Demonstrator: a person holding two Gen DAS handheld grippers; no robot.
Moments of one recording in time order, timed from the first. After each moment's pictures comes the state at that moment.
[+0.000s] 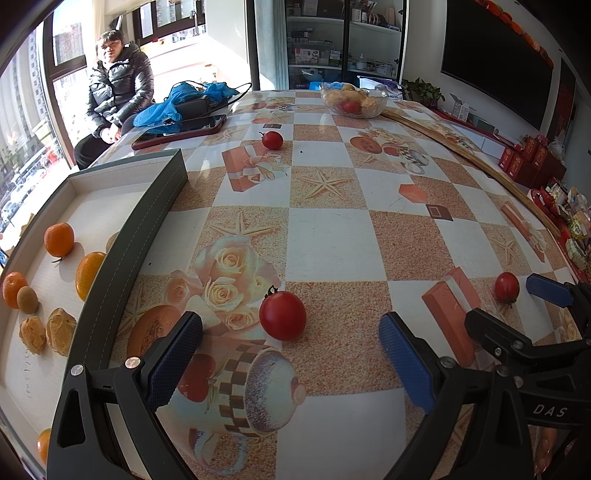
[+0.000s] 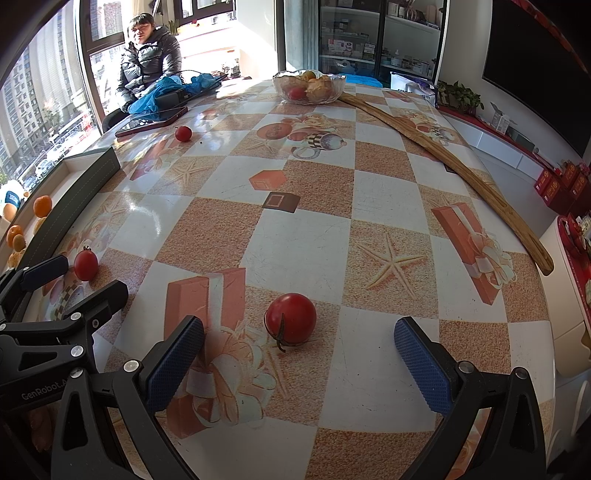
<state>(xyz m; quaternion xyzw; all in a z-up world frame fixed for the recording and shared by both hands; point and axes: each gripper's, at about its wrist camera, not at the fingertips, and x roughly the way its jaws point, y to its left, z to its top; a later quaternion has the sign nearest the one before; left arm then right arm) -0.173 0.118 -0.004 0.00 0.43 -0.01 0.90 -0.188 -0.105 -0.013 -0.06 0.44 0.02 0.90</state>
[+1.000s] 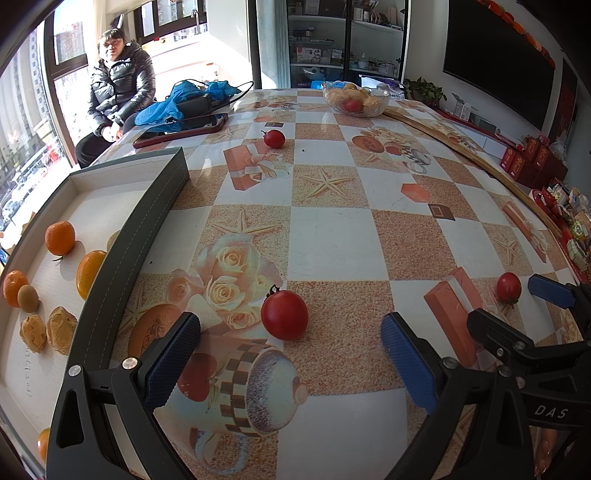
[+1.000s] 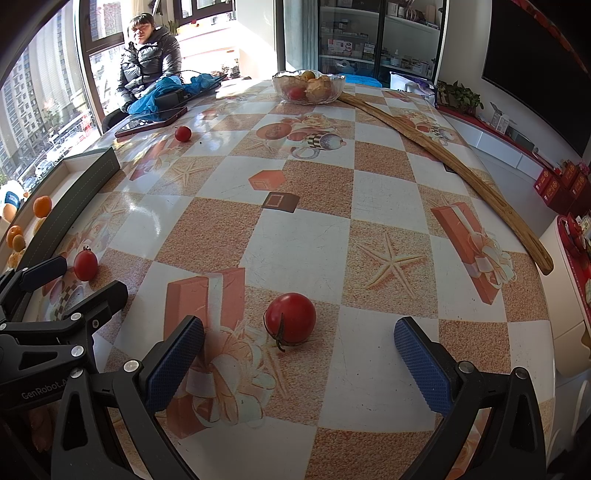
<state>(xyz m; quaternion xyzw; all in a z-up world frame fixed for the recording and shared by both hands) -0.174 0.119 -0.006 0.00 0.43 -0.01 0.90 -0.188 -0.104 -0.012 -0.06 0.44 0.02 0.90</state>
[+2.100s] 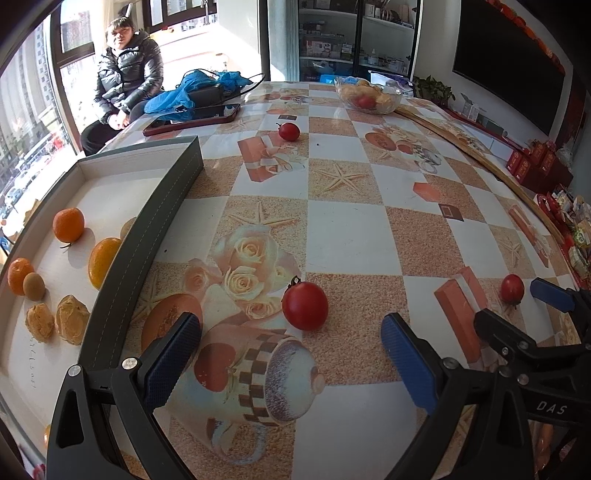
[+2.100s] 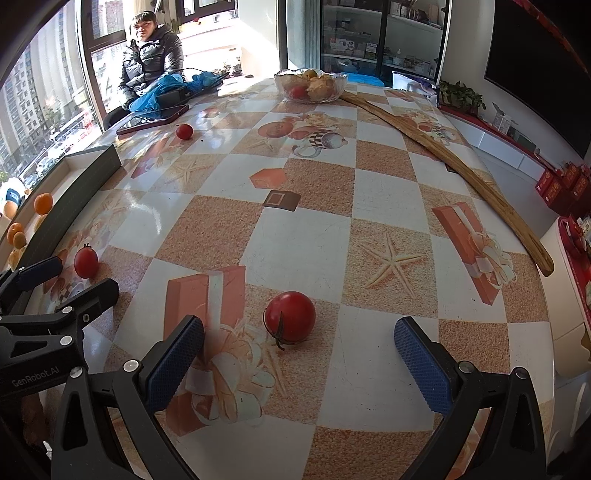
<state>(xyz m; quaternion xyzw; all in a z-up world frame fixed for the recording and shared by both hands) -0.182 0.136 -0.004 -0.02 0.45 0.00 0.89 -0.190 -0.106 -0.012 -0.06 0.44 0.03 0.89</state>
